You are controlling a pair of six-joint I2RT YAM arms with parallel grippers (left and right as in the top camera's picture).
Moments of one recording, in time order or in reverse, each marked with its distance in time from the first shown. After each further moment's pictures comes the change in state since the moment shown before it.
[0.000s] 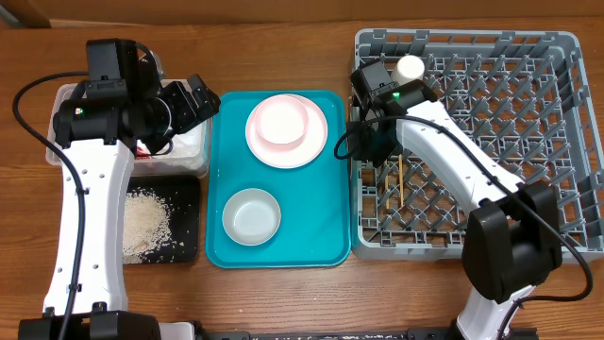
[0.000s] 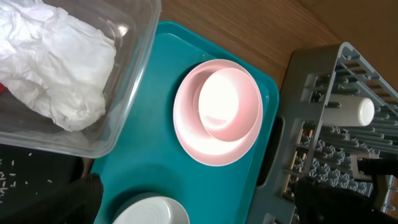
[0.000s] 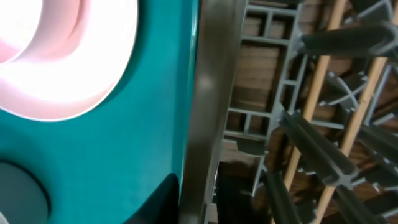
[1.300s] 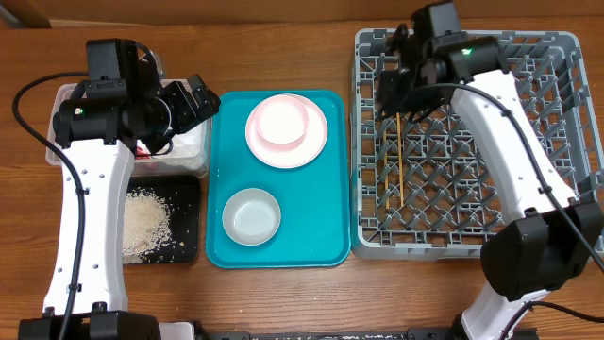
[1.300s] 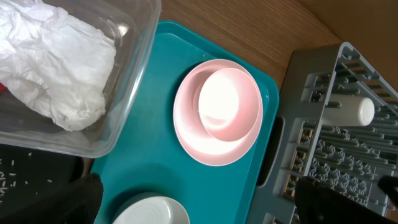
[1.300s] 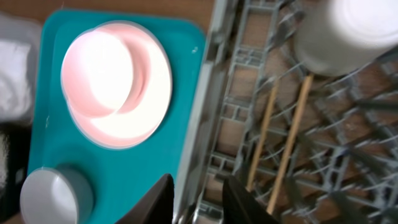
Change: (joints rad) left arm 0.000 0.000 0.000 0.000 0.000 0.000; right arm -0.174 -0.034 0.287 -0.123 -0.171 -0.190
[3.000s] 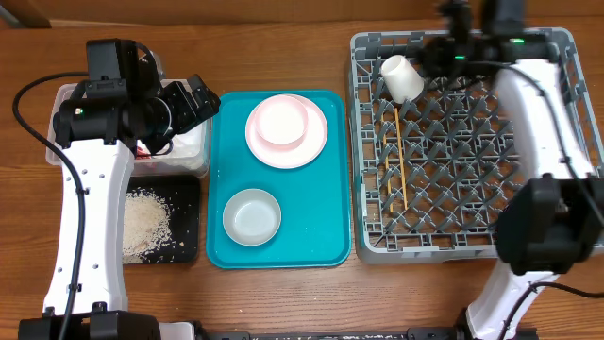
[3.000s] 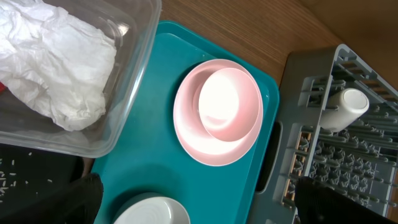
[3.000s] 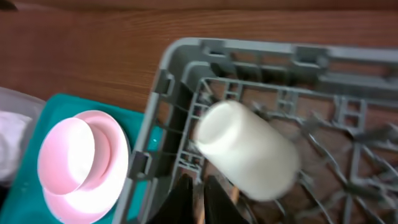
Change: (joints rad) left arm 0.000 0.000 -0.001 0.000 -0.001 0.000; right arm -0.204 0.111 0.002 0.365 -0.146 -0.189
